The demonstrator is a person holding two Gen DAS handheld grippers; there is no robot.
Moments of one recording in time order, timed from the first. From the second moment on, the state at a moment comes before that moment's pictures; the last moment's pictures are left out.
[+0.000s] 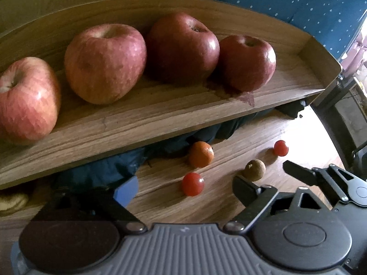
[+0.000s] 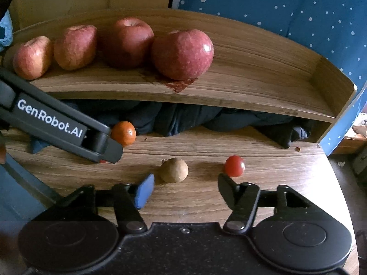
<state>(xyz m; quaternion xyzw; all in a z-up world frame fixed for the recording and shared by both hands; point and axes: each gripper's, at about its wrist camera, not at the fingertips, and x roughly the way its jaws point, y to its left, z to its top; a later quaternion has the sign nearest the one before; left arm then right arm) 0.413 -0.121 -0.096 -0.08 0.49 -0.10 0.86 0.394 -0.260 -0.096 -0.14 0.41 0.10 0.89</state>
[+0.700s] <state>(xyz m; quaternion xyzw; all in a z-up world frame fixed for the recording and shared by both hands) 0.414 -0.120 -0.099 -0.10 0.49 -0.13 0.85 0.409 -0.256 -0.101 -0.13 0.43 0.11 0.89</state>
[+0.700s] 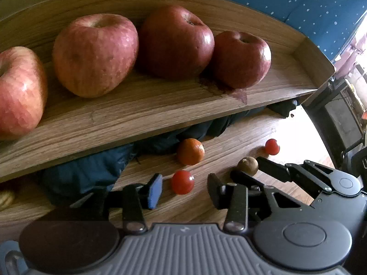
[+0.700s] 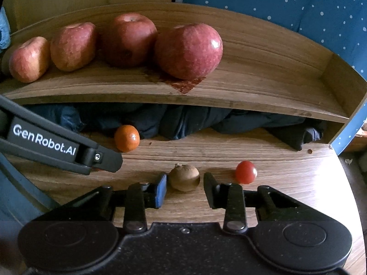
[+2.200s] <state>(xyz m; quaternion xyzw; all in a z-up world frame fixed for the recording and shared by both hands) 0.353 -0.107 -0.075 -0.11 0.48 -0.10 0.86 0.331 -0.248 -0.069 -0.10 0.40 0.17 0.89</state>
